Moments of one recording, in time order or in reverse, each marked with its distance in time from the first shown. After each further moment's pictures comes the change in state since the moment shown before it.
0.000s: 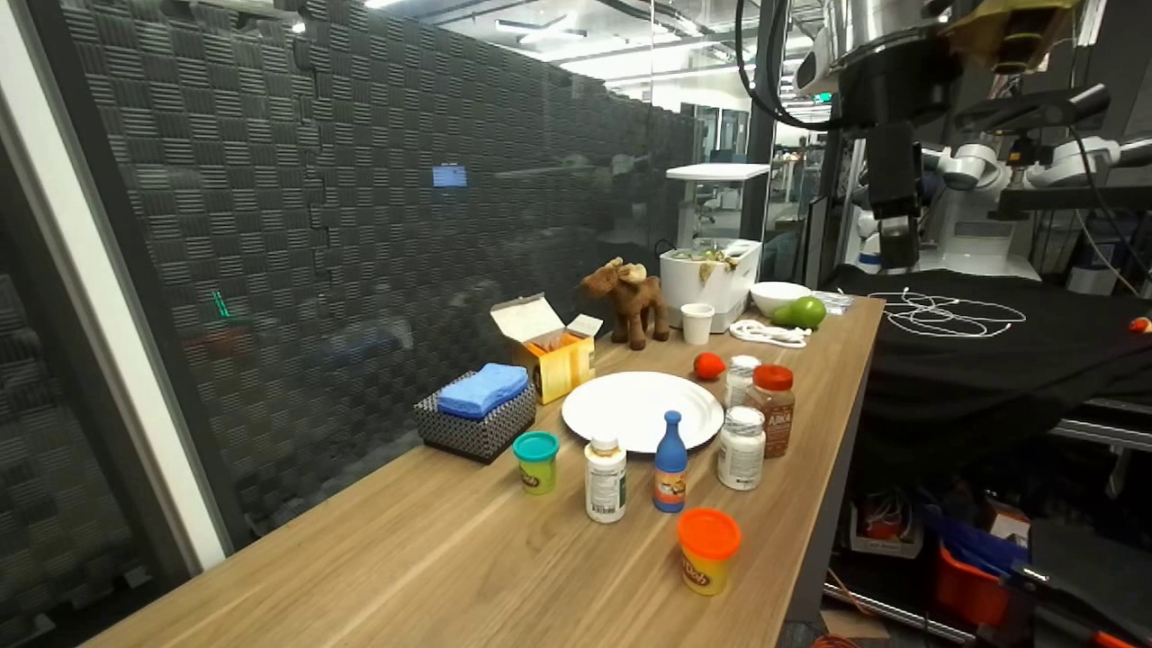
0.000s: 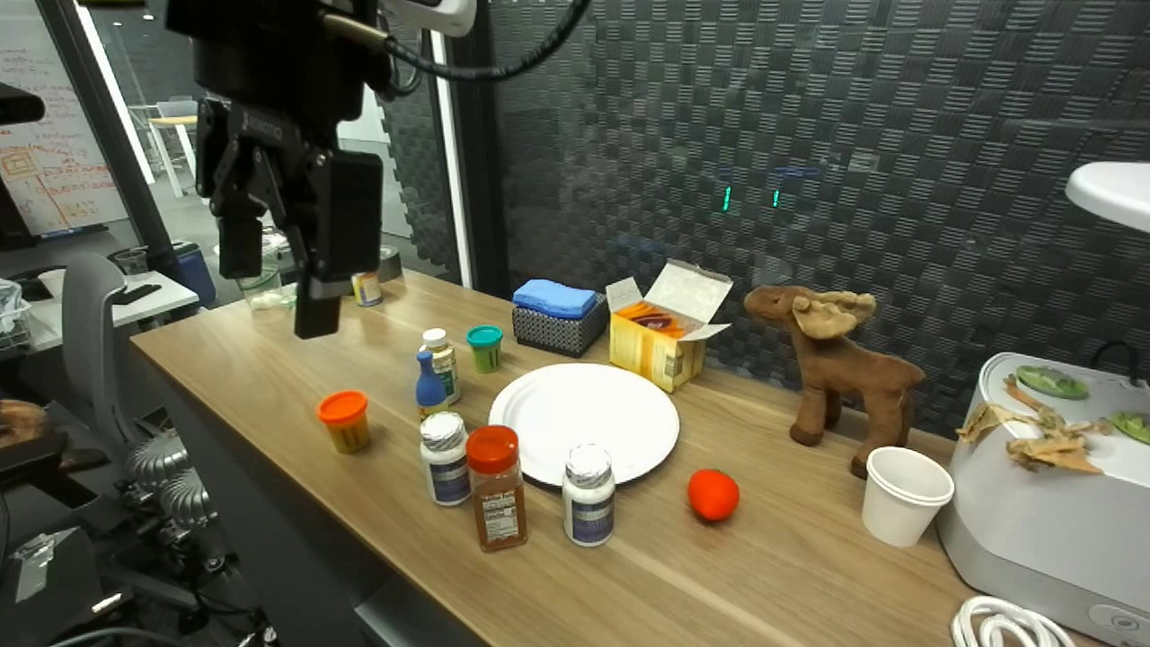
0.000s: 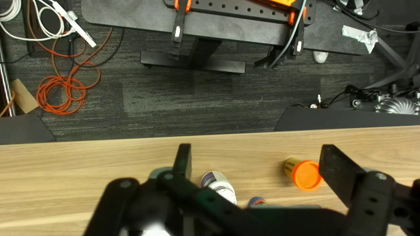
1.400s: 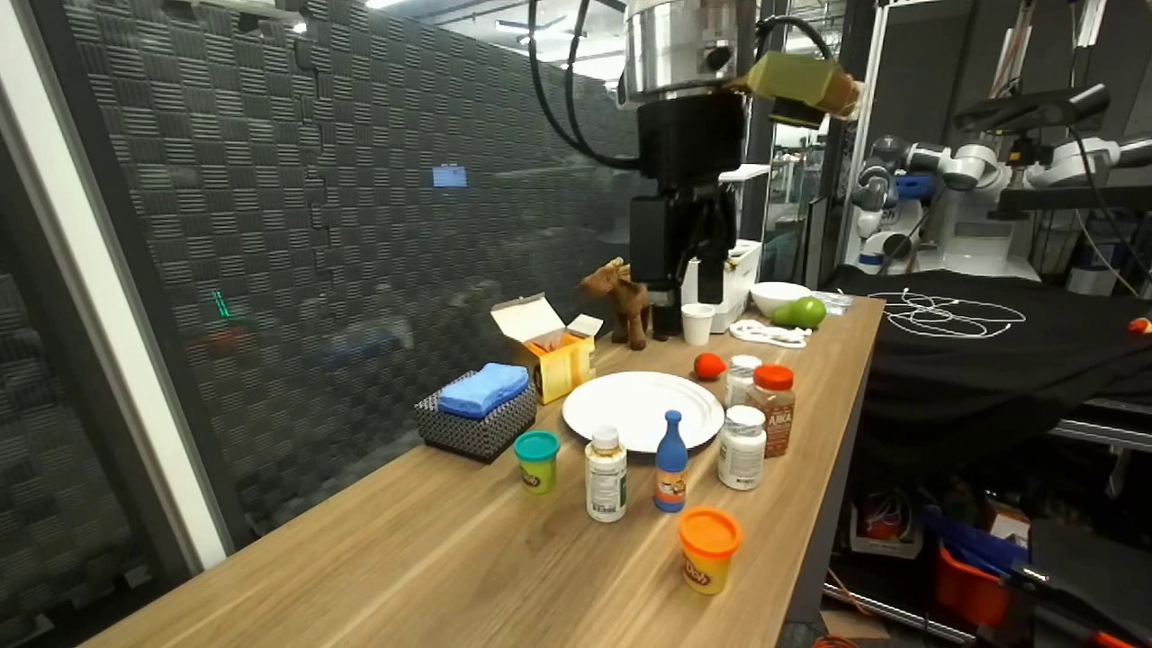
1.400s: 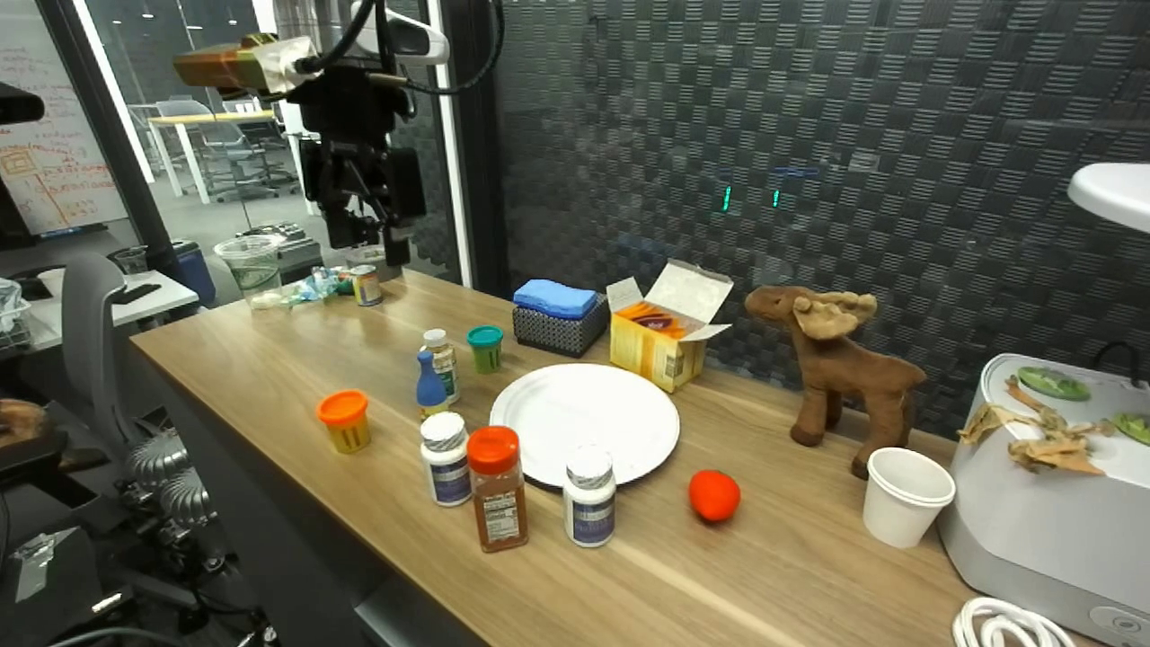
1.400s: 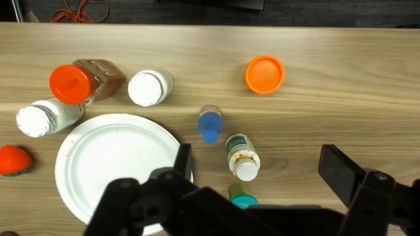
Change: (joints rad) arm 0.100 0.268 0.240 0.159 -0.030 0.298 0.313
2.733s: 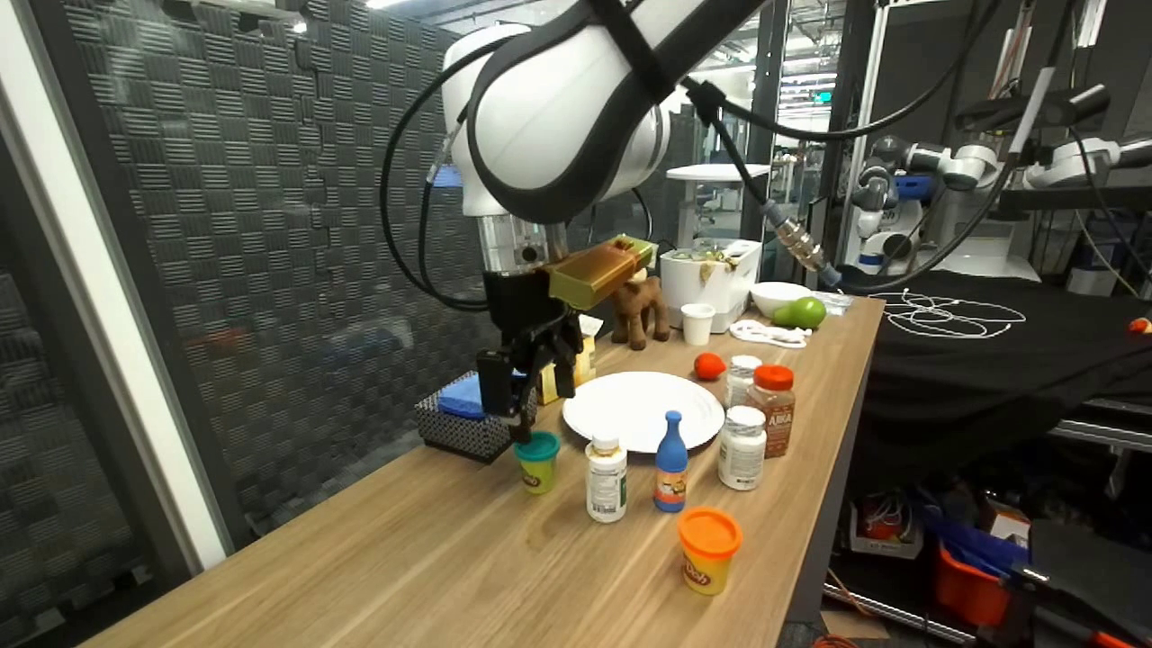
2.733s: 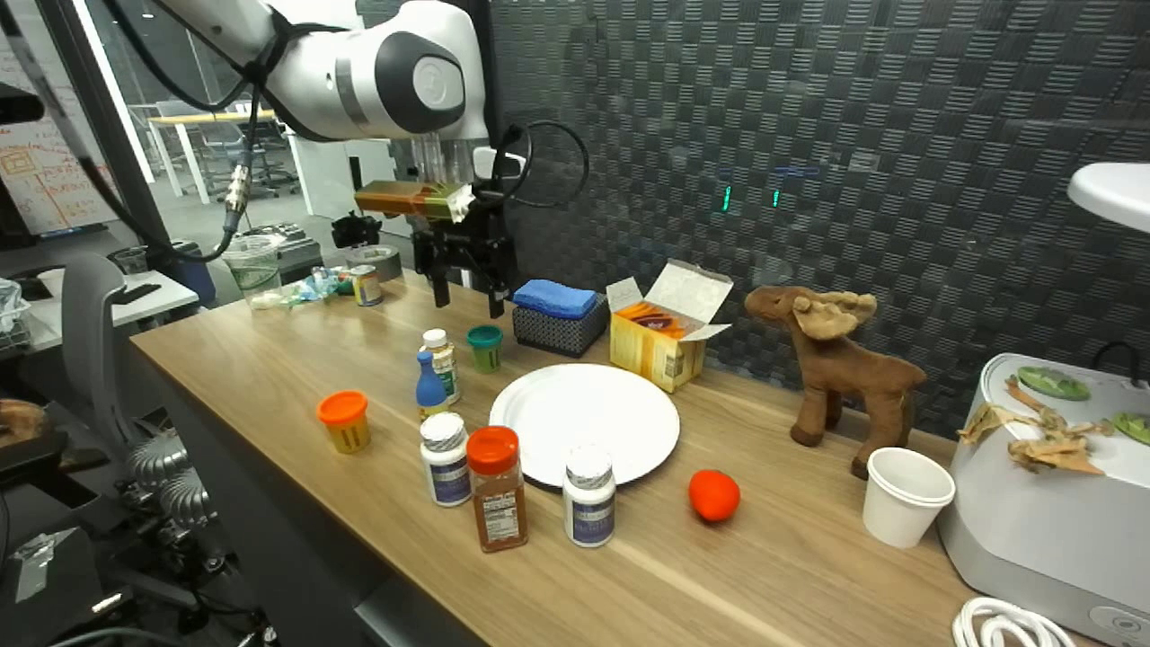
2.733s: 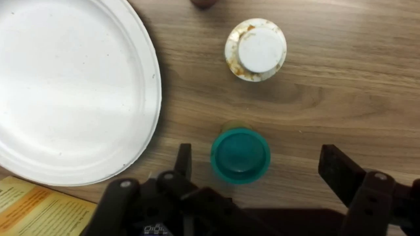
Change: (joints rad) arm 0.043 0.562 0.014 0.422 -0.147 0.134 0.010
